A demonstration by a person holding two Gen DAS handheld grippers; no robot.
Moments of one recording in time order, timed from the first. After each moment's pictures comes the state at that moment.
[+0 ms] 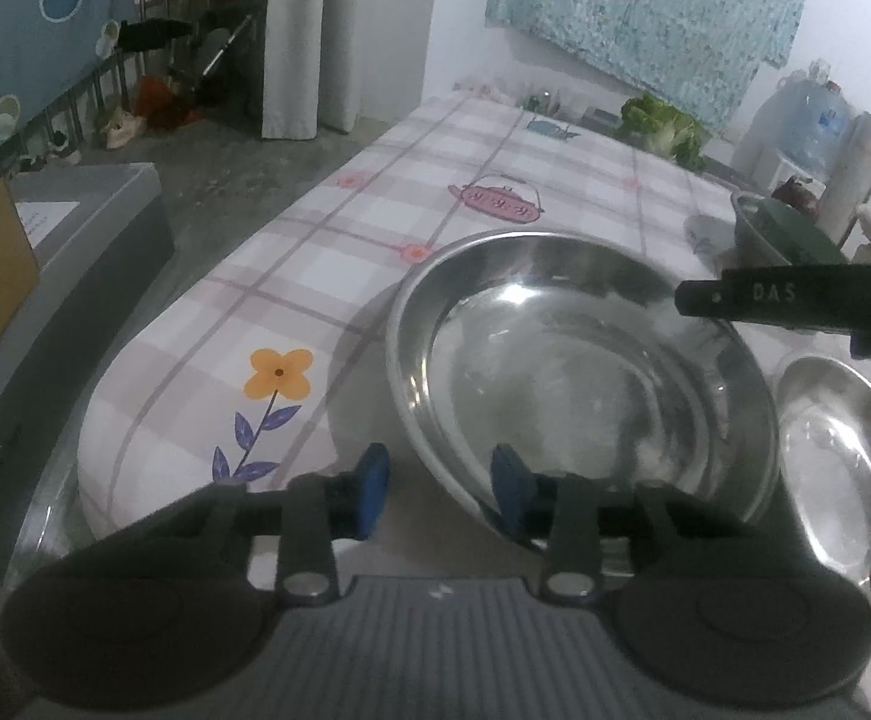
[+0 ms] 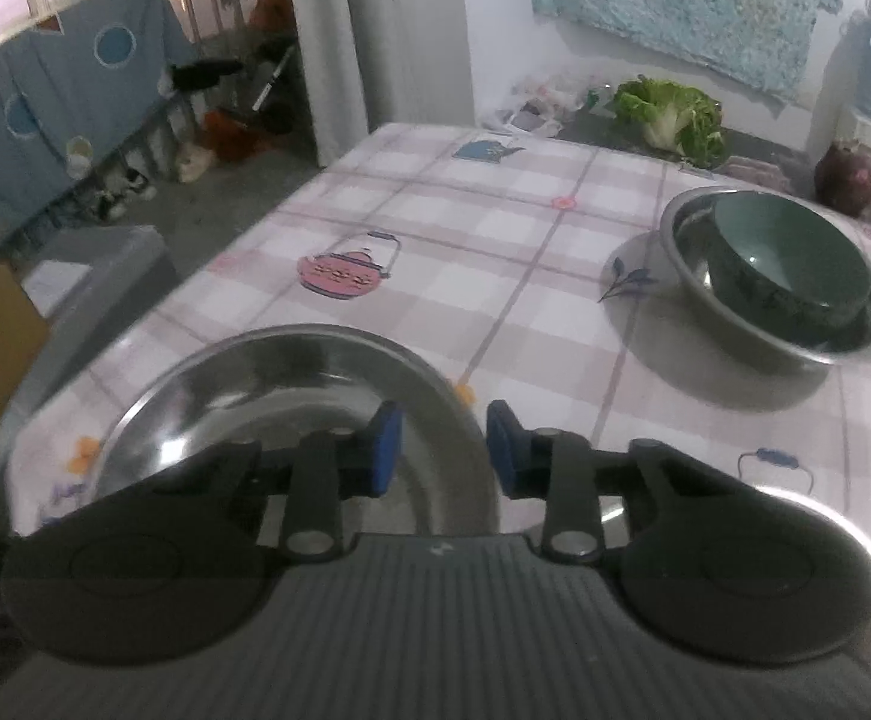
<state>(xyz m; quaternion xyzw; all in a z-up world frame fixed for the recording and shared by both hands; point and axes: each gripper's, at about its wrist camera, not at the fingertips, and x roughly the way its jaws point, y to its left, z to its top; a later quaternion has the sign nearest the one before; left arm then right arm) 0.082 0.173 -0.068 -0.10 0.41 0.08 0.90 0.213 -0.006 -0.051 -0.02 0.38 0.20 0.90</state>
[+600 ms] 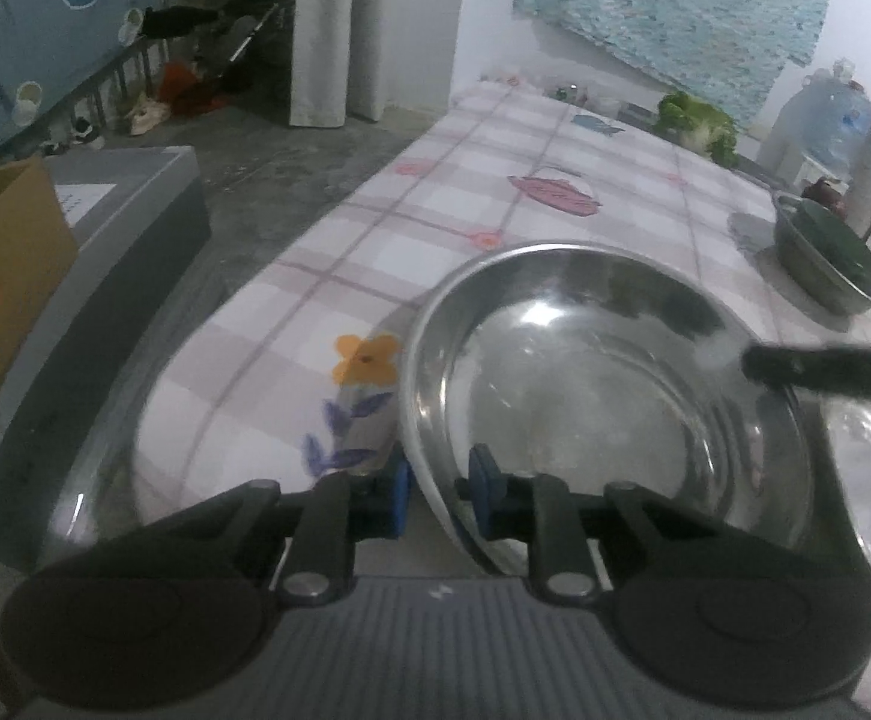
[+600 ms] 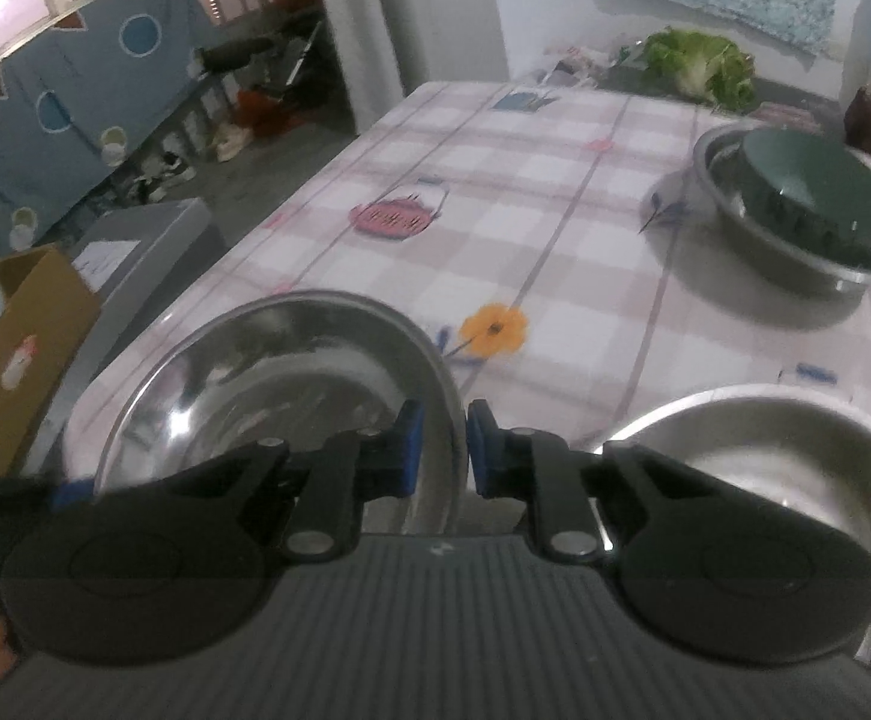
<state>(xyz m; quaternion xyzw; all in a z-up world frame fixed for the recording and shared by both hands) 0.069 0.204 -0.068 -0.10 0.42 0.11 0.89 0.183 -0.013 -0.056 0.01 0.42 0.24 0.88</state>
